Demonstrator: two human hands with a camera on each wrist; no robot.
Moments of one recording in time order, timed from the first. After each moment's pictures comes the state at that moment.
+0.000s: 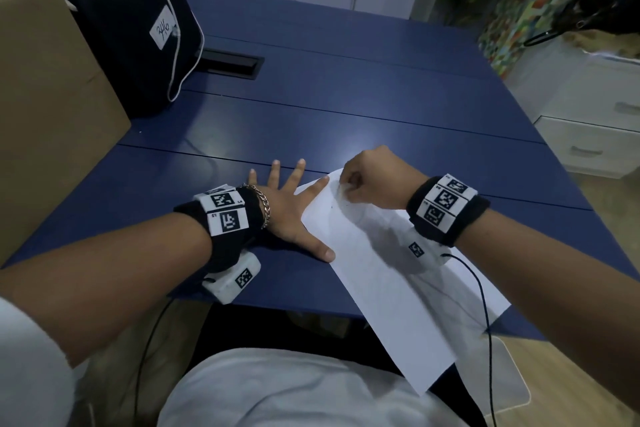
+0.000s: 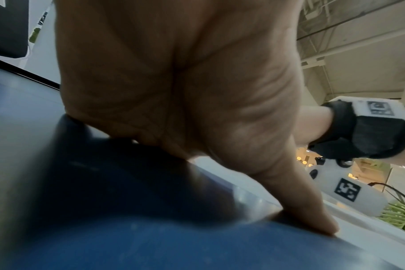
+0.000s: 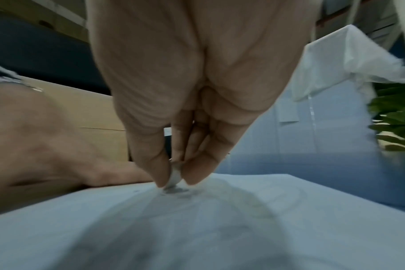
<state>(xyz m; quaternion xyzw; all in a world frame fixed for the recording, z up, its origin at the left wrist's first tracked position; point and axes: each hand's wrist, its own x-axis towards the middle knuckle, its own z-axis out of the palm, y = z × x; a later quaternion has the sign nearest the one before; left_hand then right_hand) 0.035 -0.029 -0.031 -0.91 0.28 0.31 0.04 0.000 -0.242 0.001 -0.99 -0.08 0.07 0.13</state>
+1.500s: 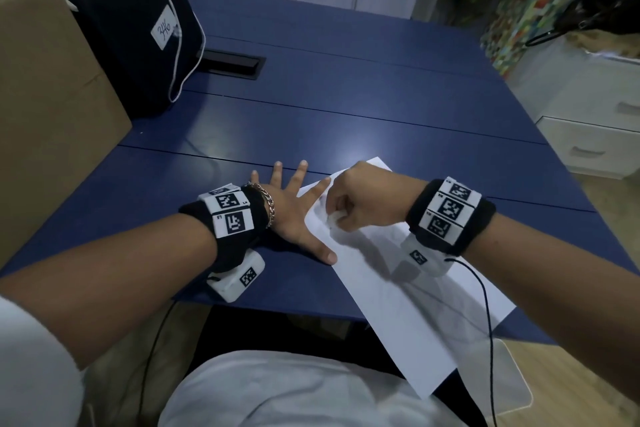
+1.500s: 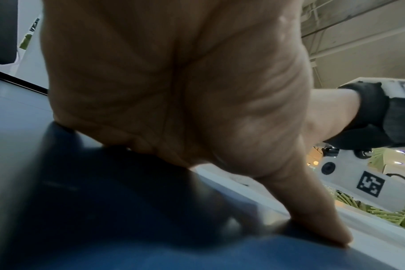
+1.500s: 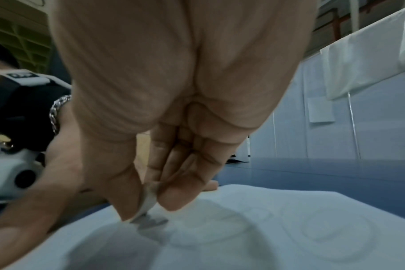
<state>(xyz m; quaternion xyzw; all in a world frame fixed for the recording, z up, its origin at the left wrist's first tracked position) 0.038 -0.033 -0.027 -0.90 0.28 0.32 0.06 -0.015 -0.216 0.012 -0.97 -0.18 0.16 0.07</state>
